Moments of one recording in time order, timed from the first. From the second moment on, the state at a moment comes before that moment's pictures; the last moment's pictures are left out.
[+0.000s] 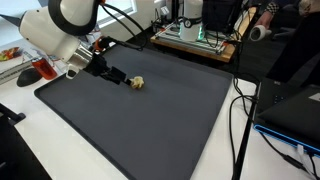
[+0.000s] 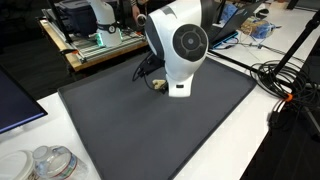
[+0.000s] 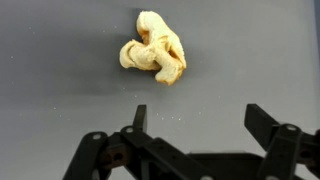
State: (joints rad) arm -0.22 0.96 0.08 -1.15 0.25 1.60 -0.29
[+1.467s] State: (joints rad) arm -0.40 0.69 0.13 -1.77 0.59 2.08 -0.73
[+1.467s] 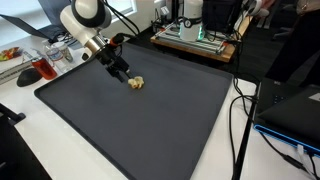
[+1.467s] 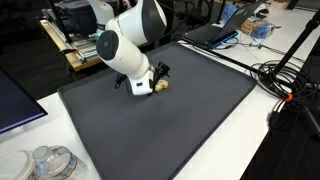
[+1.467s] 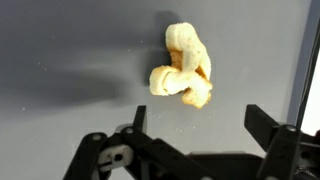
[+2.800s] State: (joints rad) arm -0.26 0.32 0.03 -2.30 0.94 2.49 -0.98
